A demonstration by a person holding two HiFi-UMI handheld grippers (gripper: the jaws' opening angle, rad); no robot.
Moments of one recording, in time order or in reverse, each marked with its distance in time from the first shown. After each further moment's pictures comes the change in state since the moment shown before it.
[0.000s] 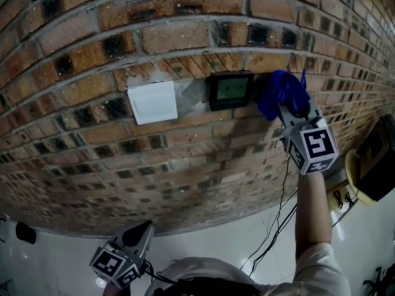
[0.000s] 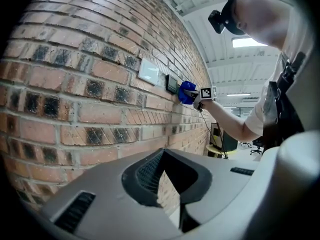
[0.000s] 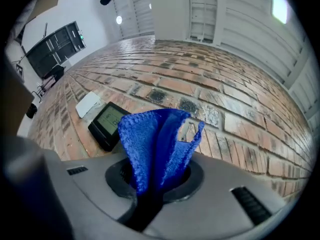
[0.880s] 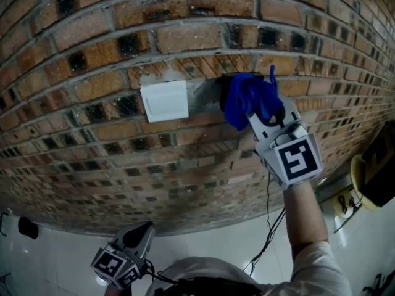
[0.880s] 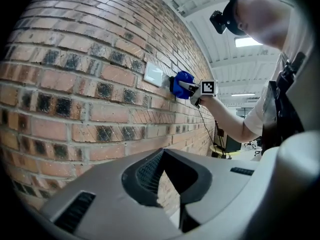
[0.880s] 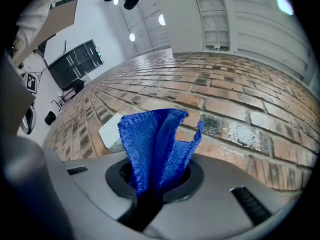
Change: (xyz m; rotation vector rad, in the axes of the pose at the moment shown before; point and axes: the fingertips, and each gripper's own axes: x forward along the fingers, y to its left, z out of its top) left arm -0.018 0.004 -0.002 -0.021 -0.017 0.047; right arm 0.015 0.106 0.068 0.021 -0.134 0.200
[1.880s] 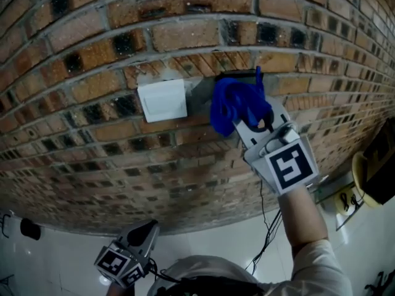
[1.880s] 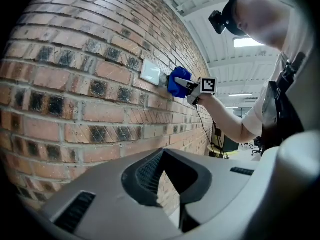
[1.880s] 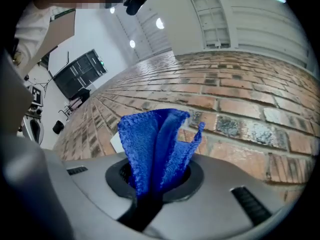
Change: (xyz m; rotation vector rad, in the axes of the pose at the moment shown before) left arm 0.012 -0.005 0.000 0.002 0.006 -0.029; right arm 0.006 0.034 0.009 0.007 -0.026 0.102
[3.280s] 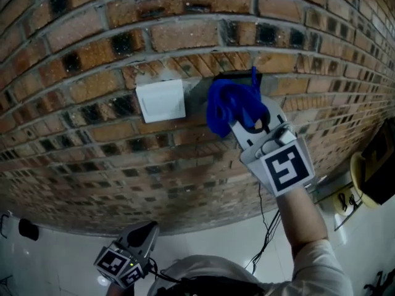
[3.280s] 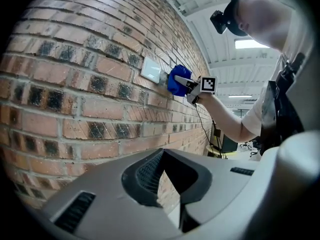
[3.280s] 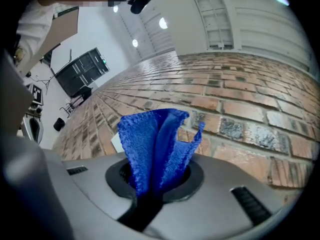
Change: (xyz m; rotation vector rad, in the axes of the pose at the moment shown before) left arm 0.003 -0.001 -0.005 -0.021 0.005 -0.014; right arm 0.003 0.004 0.002 -0.029 0.003 0.004
